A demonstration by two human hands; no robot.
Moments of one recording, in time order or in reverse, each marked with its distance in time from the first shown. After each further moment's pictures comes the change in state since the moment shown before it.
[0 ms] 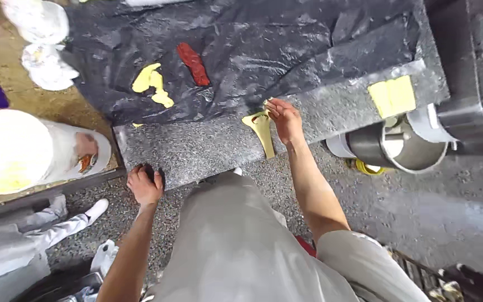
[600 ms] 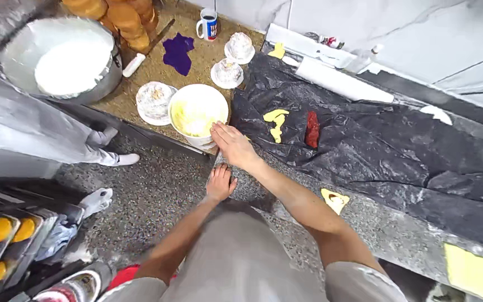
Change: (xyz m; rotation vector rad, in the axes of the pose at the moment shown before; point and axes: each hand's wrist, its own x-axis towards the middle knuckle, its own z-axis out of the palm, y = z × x) left_hand 0.003 -0.011 -0.002 -0.106 -0.012 -0.058; right_hand -0.040 0.035 0.493 -1.099 -1.035 -1.228
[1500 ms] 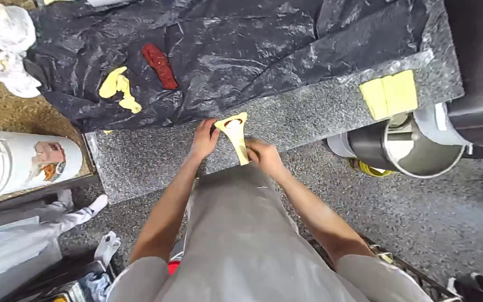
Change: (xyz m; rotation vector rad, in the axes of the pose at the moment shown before) left_hand 0.081 0.364 0.079 -0.418 -0.581 0.281; right_hand -0.575 0.024 -0.088 0.334 0.232 1.041
